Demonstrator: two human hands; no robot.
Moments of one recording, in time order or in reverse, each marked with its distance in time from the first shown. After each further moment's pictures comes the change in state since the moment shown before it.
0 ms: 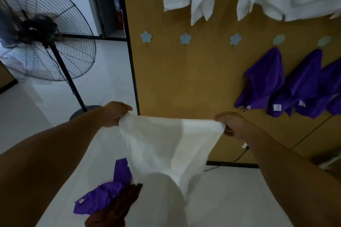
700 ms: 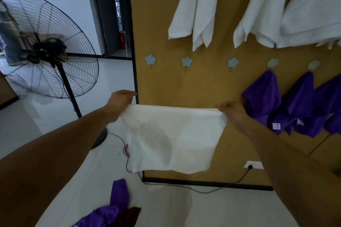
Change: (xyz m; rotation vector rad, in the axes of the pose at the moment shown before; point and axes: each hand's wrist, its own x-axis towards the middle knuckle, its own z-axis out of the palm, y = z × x) left_hand -0.012 0.075 -0.009 0.112 0.170 0.427; right_hand 0.003 -0.075 0.002 -0.054 0.179 -0.470
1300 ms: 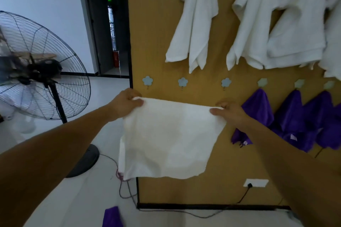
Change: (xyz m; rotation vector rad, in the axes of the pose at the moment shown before) left_hand 0.032 0.055 -0.015 0.313 -0.175 0.332; right_hand 0.014 -0.058 -0.016 -0.226 -0.121 -0.262
